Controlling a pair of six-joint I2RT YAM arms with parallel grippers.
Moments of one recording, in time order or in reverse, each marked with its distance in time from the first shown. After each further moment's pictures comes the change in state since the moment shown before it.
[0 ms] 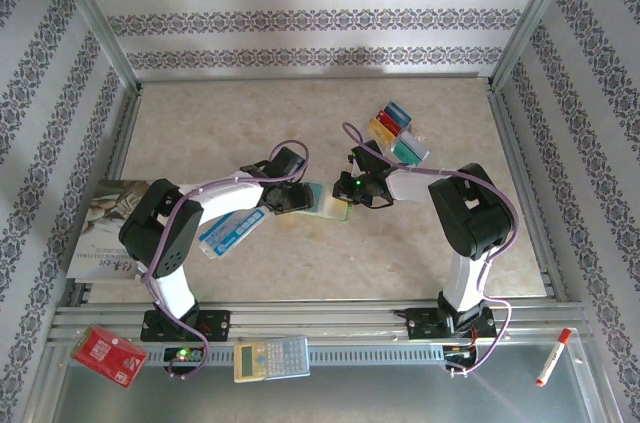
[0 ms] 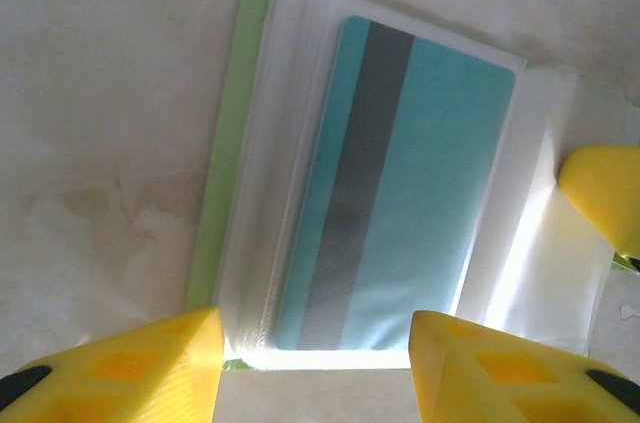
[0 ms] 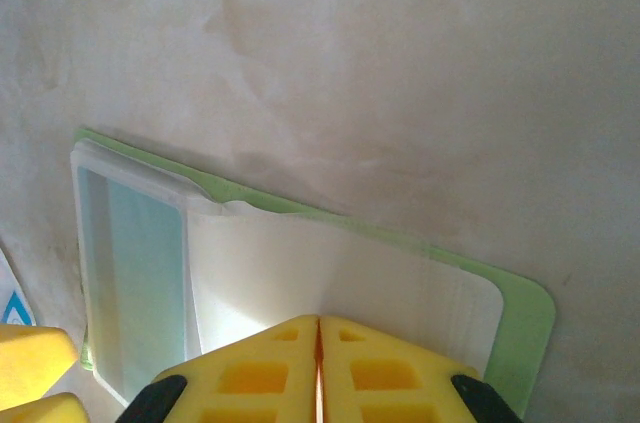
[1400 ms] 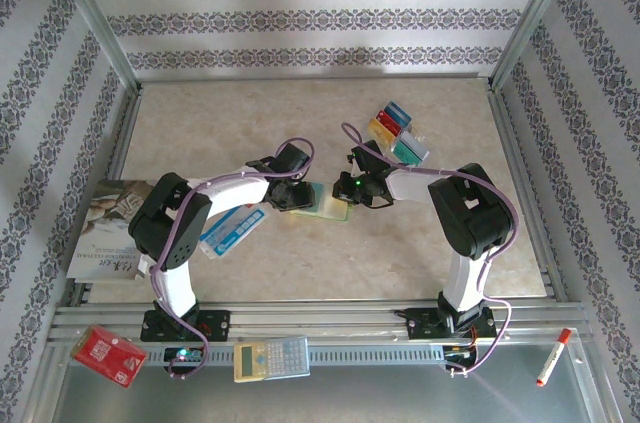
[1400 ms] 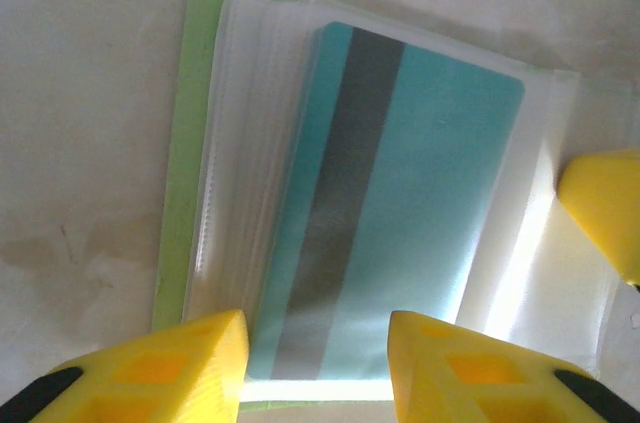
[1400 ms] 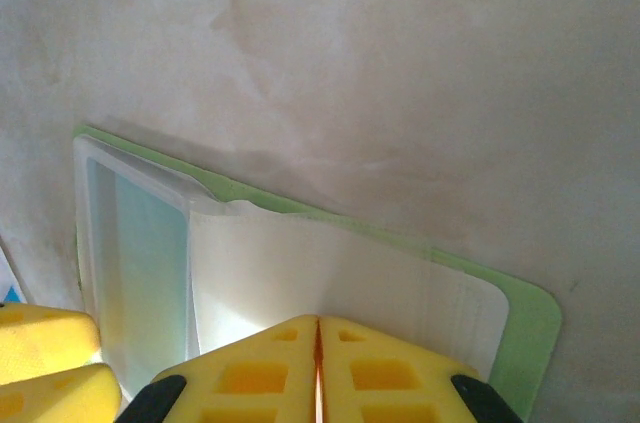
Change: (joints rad) left arm 0.006 0.081 0.071 -0.024 0.036 0.051; right arm 0.000 0.003 0.000 0.004 -0.004 -0.018
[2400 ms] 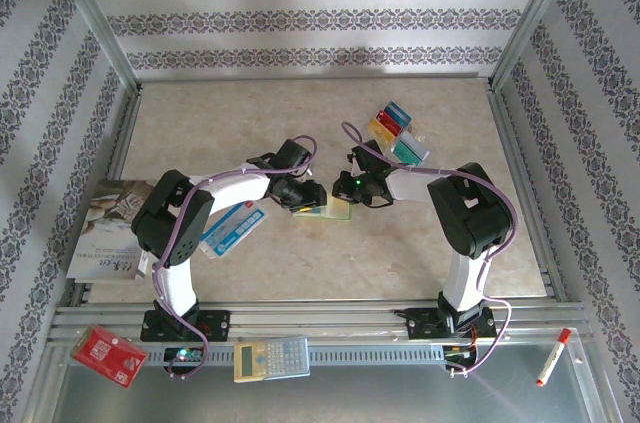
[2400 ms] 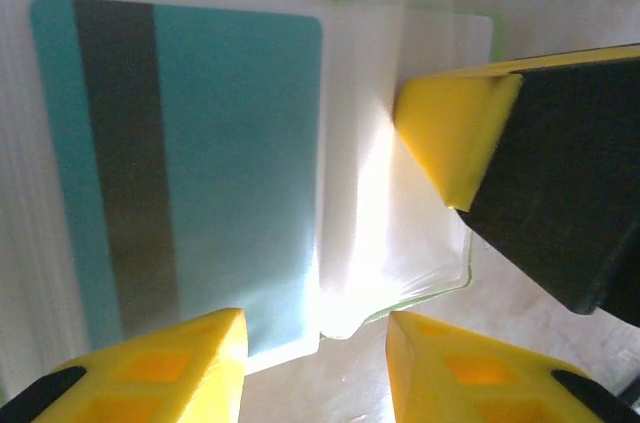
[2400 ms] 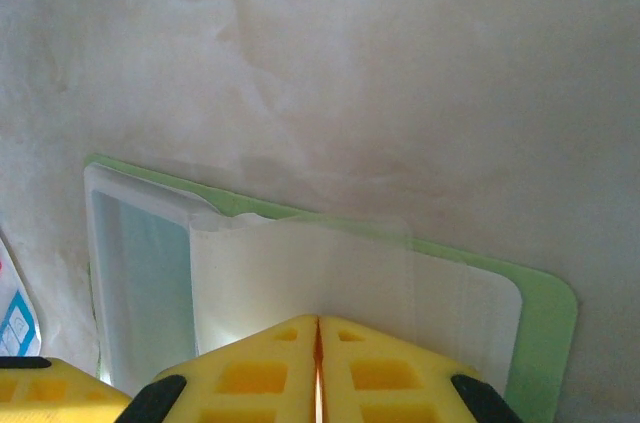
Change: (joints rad) left arm 0.013 0.021 0.025 0.046 0.261 0.012; right arm 0.000 0.005 0.000 0.017 -0.007 0.000
